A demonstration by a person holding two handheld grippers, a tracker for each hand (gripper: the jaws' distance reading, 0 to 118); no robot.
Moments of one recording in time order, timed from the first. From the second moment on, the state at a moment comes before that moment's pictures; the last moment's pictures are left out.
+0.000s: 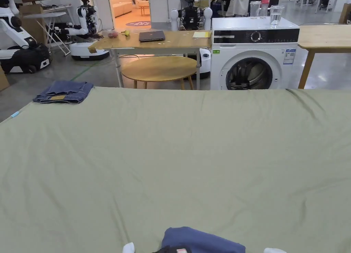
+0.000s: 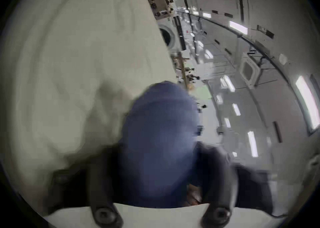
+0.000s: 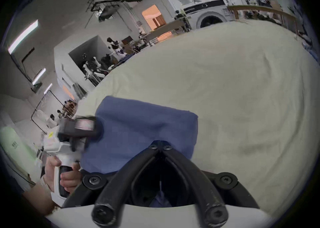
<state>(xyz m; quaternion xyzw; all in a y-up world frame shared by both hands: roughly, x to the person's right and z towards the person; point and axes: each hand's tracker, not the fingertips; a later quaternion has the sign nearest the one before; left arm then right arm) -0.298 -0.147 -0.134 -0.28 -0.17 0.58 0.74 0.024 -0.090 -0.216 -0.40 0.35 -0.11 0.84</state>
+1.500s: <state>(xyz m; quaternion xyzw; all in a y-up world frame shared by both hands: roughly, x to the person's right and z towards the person) -0.721 -0.009 0.048 -0.25 0.25 0.46 0.82 -0.093 -0.031 -0.184 -0.35 0.40 -0.03 0.85</state>
